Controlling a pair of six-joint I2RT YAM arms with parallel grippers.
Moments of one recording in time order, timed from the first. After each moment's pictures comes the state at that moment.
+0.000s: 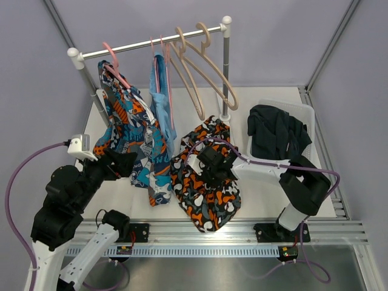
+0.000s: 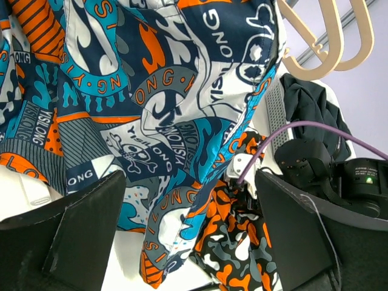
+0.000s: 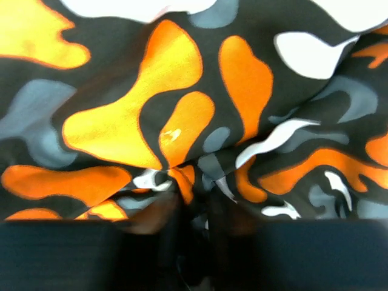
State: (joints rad) left arm -0.40 0.41 1.05 -0.83 -0.08 -0.50; right arm 0.92 1.65 0.95 -0.41 -0.08 -0.27
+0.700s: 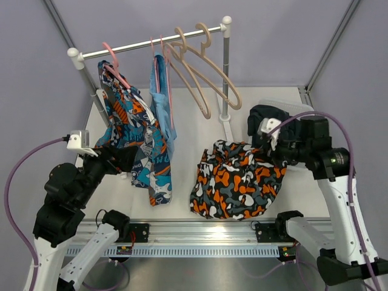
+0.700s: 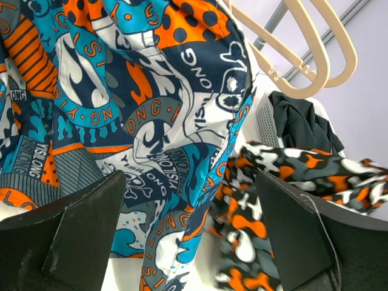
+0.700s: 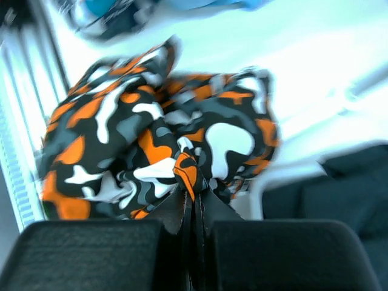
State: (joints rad) left arm -0.40 0.43 1.05 -0.71 -0.07 -0.45; right arm 0.26 0.94 1.23 -1.08 -0.73 -0.75
